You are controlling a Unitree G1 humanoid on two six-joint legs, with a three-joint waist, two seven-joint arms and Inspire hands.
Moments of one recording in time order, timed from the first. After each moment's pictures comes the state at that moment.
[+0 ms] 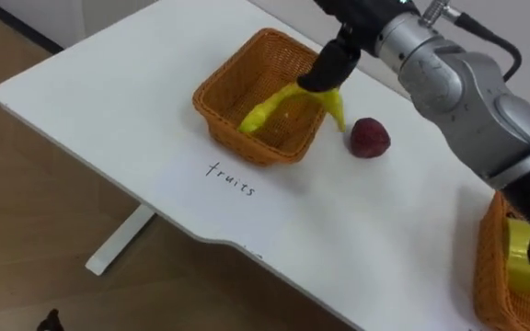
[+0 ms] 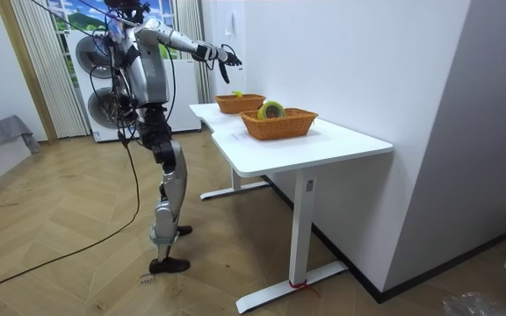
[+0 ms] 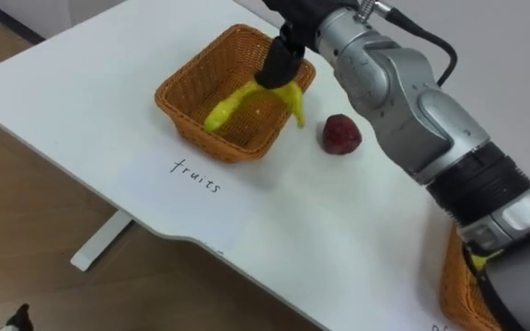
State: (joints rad) left arm 0.28 0.34 -0.04 0.71 0.56 0.12 0.35; right arm -0.84 -0.63 0.60 0.25 -0.34 0.10 0.11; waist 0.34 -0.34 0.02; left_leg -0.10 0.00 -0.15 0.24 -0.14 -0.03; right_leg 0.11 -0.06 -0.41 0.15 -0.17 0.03
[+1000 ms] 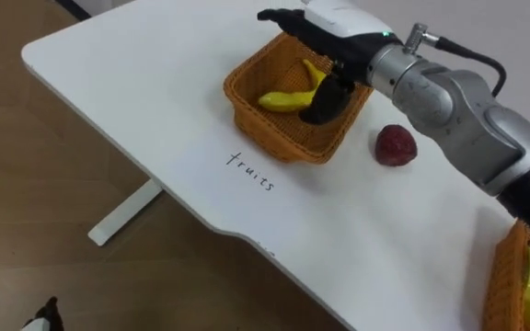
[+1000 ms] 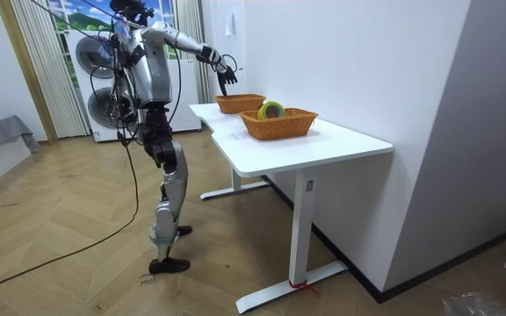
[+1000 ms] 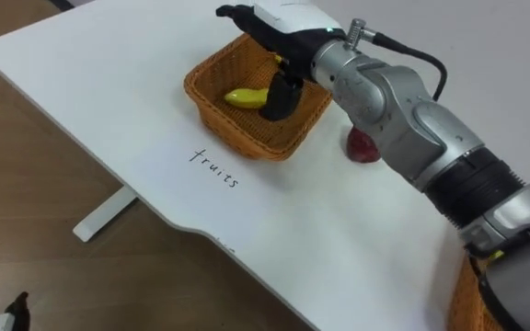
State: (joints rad) left arm 0.23 0.39 -0.04 0.75 0.55 0.05 0.31; right arm -0.84 -0.64 0.70 0.32 -0.32 0.00 0.16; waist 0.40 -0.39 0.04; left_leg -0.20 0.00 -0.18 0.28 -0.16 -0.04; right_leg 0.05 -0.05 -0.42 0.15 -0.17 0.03
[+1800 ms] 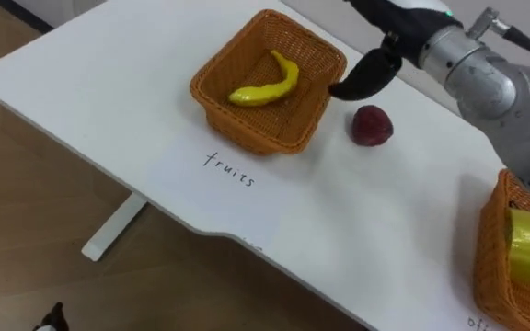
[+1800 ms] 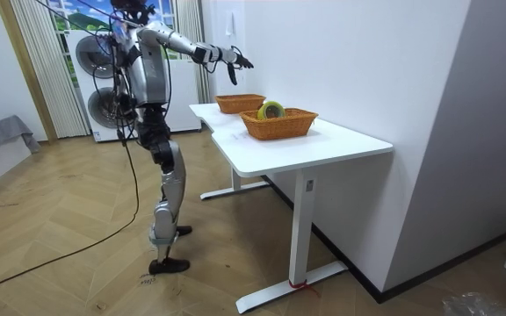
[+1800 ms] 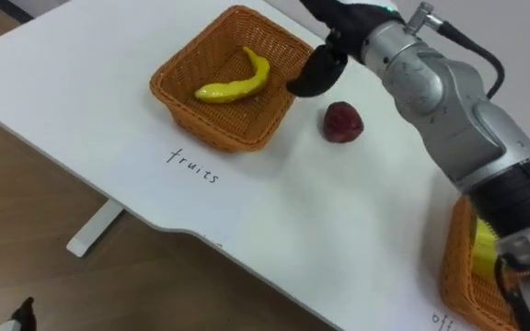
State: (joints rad) left arm 0.30 0.34 -0.02 0.74 0.56 0.05 0.35; right arm -0.70 -0.73 0.42 0.23 -0.25 0.00 0.12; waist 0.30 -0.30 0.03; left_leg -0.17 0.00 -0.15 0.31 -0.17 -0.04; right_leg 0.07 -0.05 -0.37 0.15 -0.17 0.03
